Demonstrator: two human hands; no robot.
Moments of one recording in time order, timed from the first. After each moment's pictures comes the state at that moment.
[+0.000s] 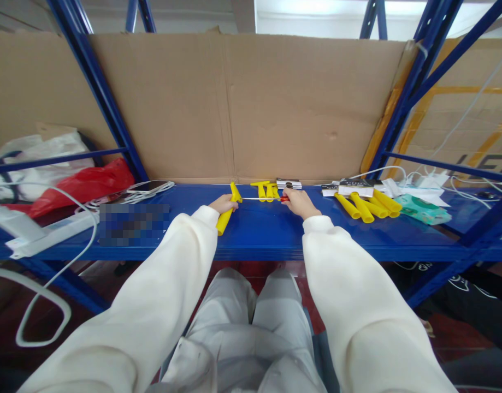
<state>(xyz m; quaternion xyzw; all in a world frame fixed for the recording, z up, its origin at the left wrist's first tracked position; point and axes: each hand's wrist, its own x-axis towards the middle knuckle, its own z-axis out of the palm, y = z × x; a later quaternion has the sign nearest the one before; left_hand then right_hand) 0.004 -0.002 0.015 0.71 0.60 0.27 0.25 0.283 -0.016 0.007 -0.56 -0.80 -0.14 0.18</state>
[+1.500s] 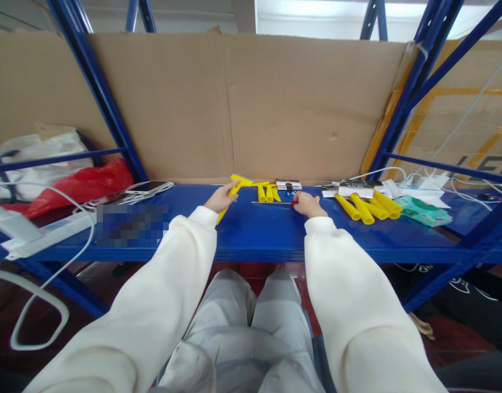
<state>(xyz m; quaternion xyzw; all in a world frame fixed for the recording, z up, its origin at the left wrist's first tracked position) -0.001 0.022 0.001 0.74 0.47 0.44 0.21 0.303 -0.002 0.002 -0.70 -0.69 -0.02 0.15</state>
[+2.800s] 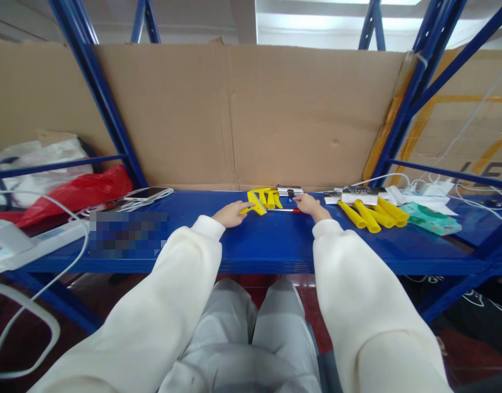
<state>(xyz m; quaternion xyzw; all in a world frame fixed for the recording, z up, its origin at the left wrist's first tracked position) 0.022 -0.016 0.012 0.86 0.50 0.13 -0.01 0.322 0.048 0.000 -0.67 -0.71 0.01 0.21</state>
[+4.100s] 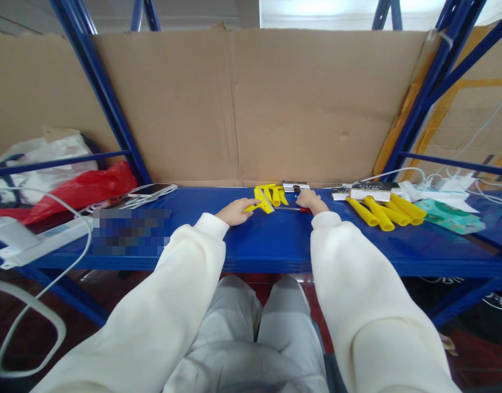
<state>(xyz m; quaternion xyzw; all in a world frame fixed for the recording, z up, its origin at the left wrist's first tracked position) 0.022 -0.015 0.008 0.86 0.48 0.17 0.03 0.296 0.063 0.005 -0.73 -0.67 0.02 0.16</state>
